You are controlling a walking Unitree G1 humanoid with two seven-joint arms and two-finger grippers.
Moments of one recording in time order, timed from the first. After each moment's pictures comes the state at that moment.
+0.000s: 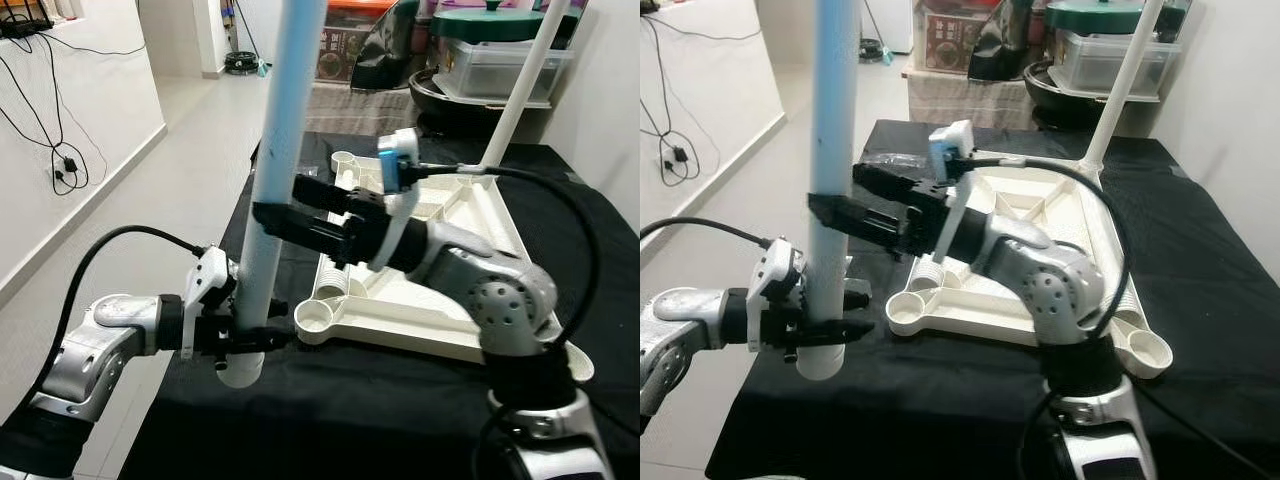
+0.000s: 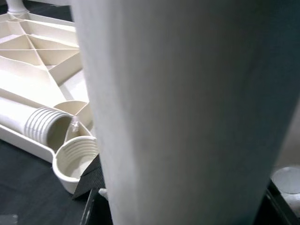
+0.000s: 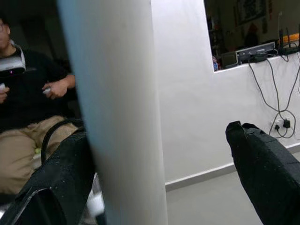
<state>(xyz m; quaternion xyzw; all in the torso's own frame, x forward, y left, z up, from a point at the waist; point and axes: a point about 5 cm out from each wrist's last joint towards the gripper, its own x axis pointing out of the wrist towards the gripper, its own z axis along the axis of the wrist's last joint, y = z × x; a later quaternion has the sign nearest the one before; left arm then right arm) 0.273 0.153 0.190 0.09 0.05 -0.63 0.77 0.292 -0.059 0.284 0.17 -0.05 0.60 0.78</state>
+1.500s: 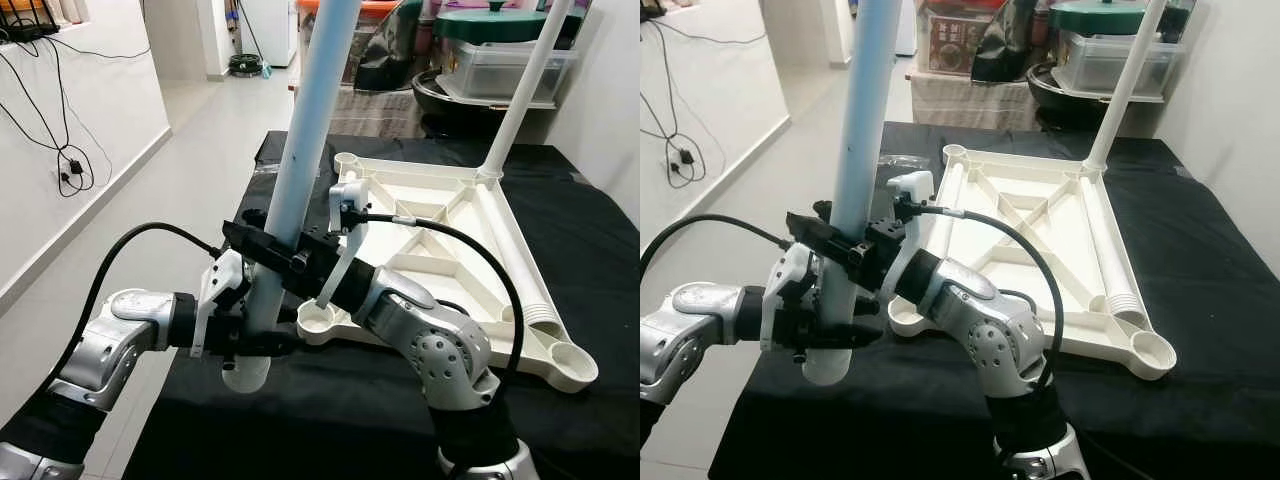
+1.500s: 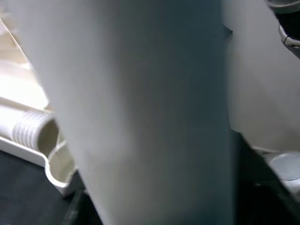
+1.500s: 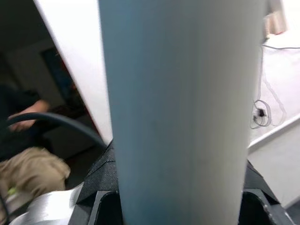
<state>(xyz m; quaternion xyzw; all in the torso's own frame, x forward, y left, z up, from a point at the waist) 0.279 0.144 0.190 0.11 0.05 -0.65 0.75 0.282 -0.031 0.242 0.24 -0.02 0.51 0.82</state>
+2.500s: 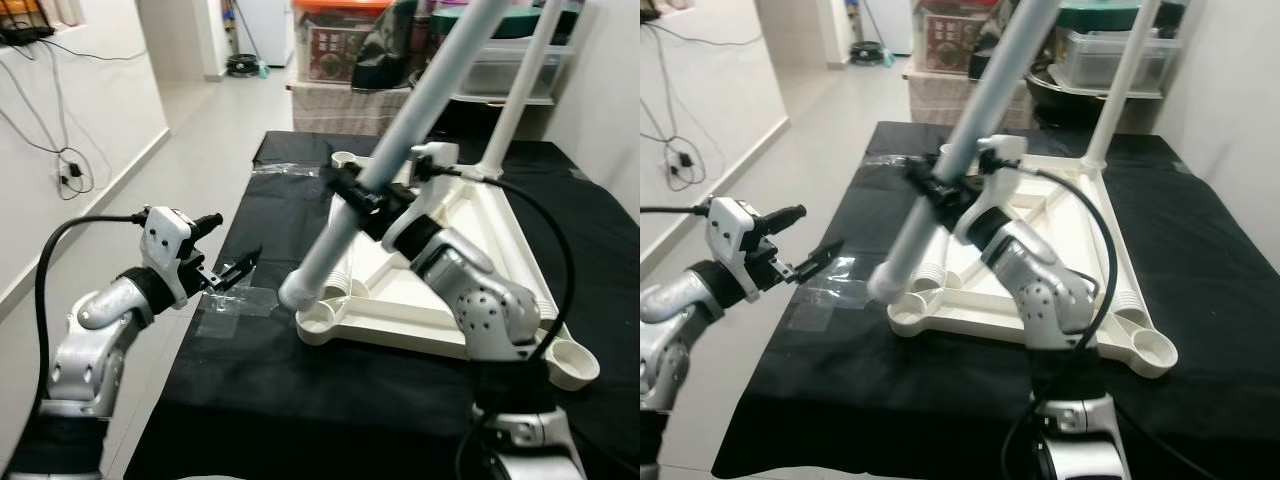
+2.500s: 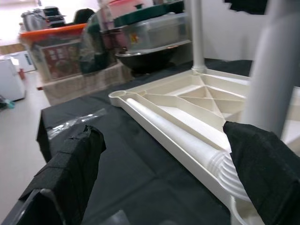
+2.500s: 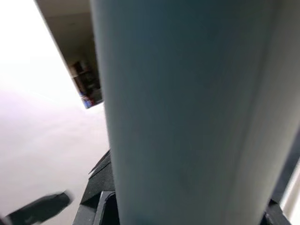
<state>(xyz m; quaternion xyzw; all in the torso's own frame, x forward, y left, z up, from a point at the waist) 0.299 0.189 0.207 0.05 -0.12 -0.26 0.96 0.345 -0.117 0.257 0.21 -0.06 0.26 0.94</state>
